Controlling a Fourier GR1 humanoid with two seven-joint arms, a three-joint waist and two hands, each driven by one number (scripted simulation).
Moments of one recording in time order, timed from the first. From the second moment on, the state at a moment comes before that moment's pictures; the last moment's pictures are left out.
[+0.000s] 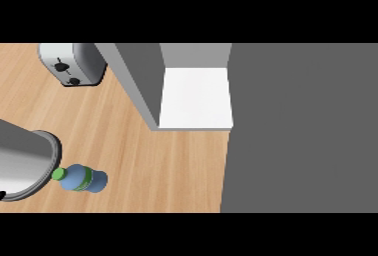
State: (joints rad) left arm 0.45 0.46 0.40 -1.75 1.06 -0.93 0.21; right arm 0.57 -0.02 0.18 -2.29 -0.25 0.20 0.00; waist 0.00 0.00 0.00
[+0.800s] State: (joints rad) left arm 0.24 0.35 0.52 -1.53 0.74 -1.05 0.10; right arm 0.61 -0.04 0.16 -2.26 -0.26 0.26 -0.09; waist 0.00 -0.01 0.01
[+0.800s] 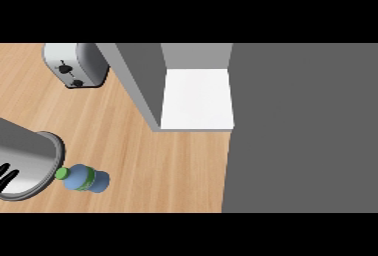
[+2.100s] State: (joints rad) left arm 0.26 0.24 0.62 -1.53 0.48 -1.05 0.02; right arm 0.60 -0.04 0.23 -2.22 -0.24 0.29 -0.12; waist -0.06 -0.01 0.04
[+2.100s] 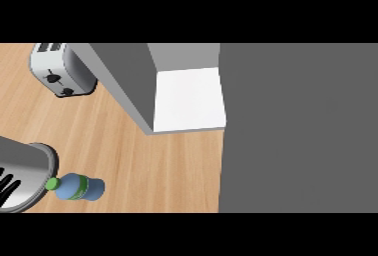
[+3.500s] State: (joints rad) left arm -0.24 0.25 0.45 -0.56 0.05 -0.96 -0.28; right arm 0.64 -0.04 0.22 -2.22 -0.24 0.28 -0.15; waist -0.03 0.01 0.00
